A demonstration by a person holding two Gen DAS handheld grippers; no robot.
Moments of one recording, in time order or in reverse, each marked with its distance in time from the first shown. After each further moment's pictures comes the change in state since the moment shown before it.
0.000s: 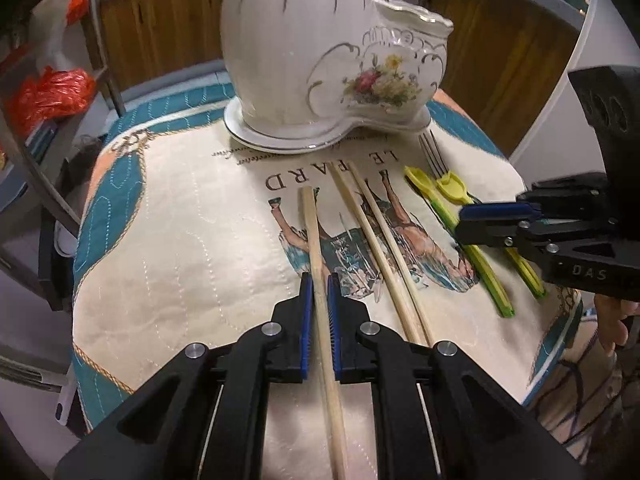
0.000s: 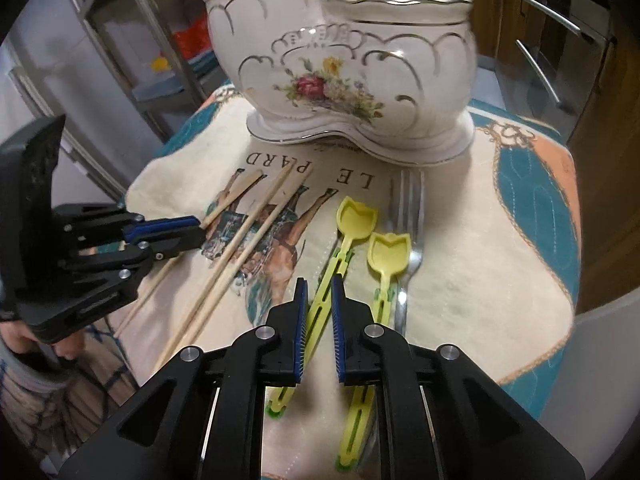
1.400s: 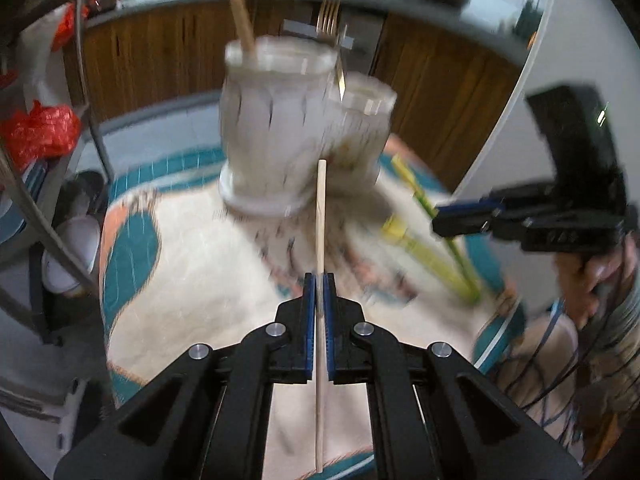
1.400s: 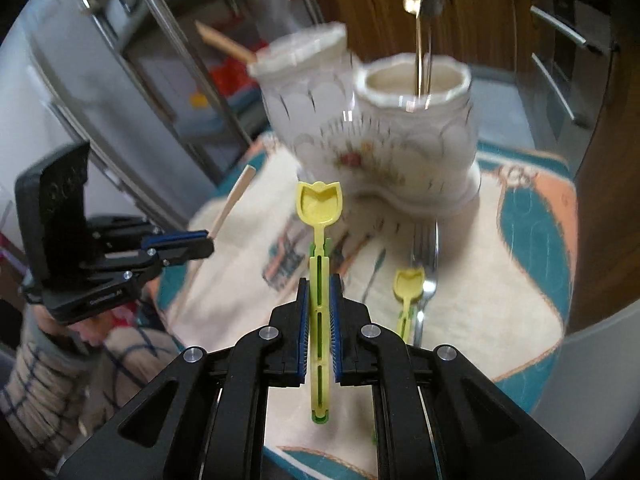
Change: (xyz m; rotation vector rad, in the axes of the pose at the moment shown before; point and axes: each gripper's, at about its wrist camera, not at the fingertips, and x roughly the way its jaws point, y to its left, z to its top) left arm -0.074 0.004 0.010 0.033 -0.201 -0.125; right arm -0.063 -0.018 0.019 0.048 -0.186 0.177
